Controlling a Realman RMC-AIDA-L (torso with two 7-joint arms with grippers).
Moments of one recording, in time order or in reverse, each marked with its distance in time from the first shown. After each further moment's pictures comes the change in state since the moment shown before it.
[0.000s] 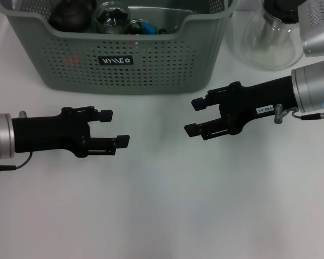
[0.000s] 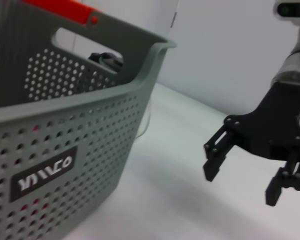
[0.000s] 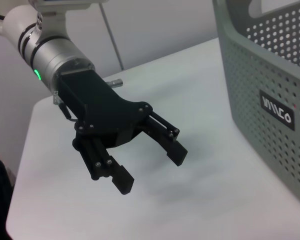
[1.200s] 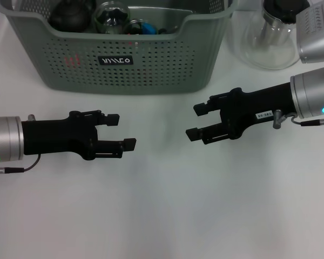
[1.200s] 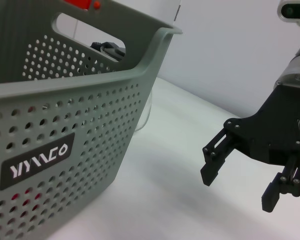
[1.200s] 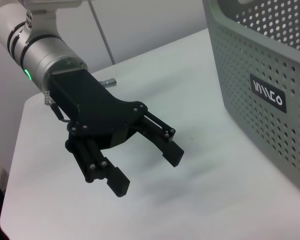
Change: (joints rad) left arm -0.015 0.000 0.016 -0.046 0.001 -0.025 0.003; right arm -0.006 -0.001 -0.003 0.036 -0.006 0.031 -0.001
